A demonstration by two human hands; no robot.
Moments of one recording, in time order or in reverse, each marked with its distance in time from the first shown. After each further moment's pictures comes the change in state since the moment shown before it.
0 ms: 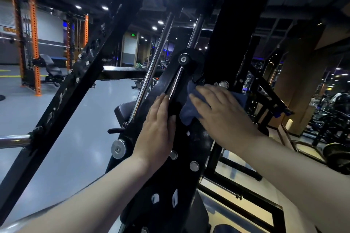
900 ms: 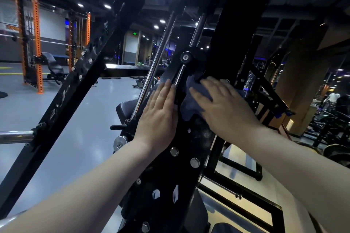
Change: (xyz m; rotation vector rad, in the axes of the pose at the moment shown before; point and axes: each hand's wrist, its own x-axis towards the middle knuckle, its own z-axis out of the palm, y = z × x) left_hand 0.021 -0.007 -0.001 0.283 -0.014 0.141; right_hand 0.008 0.001 -0.007 -0.065 -0.063 0.024
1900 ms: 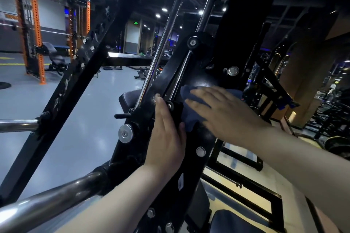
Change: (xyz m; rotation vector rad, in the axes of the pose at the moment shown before) left_hand -0.064 0.026 0.020 -0.301 0.089 -0.232; right_hand -0.017 -0.016 0.008 0.011 -0.041 -0.199
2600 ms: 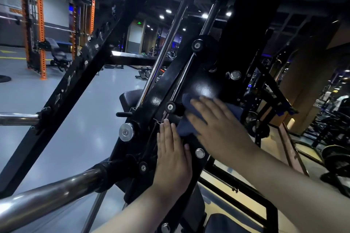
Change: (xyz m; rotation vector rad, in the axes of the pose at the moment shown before) left_hand -0.056 -0.008 0.038 0.181 -0.091 -0.093; right_hand -0.017 -0.038 0.002 -0.015 -0.080 0.074
